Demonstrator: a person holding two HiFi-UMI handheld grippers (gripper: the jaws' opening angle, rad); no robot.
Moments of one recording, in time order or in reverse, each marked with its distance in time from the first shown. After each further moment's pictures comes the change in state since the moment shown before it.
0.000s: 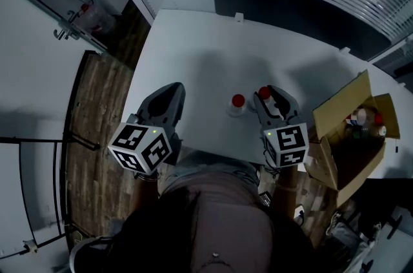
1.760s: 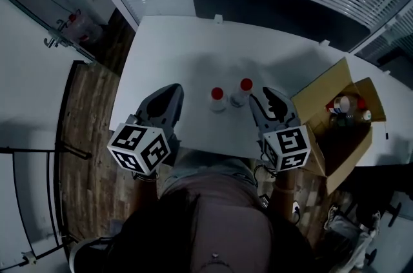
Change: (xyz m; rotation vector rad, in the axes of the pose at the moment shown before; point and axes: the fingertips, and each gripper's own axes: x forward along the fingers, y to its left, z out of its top) left arm 0.000 -0.054 0.000 0.008 -0.019 -0.081; right arm -0.062 -0.017 0.013 0.059 -0.059 -0.038
